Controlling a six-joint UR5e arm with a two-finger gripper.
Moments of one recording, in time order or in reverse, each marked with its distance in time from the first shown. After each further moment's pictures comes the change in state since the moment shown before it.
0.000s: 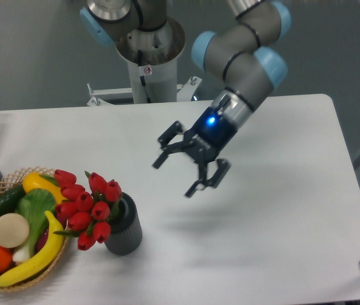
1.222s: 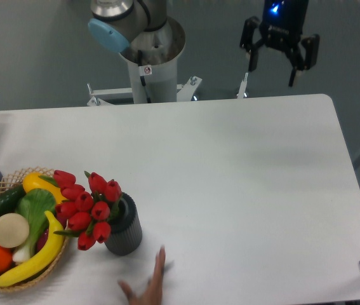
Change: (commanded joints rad) arm 0.285 0.239 0.221 -0.655 0.517 0.534
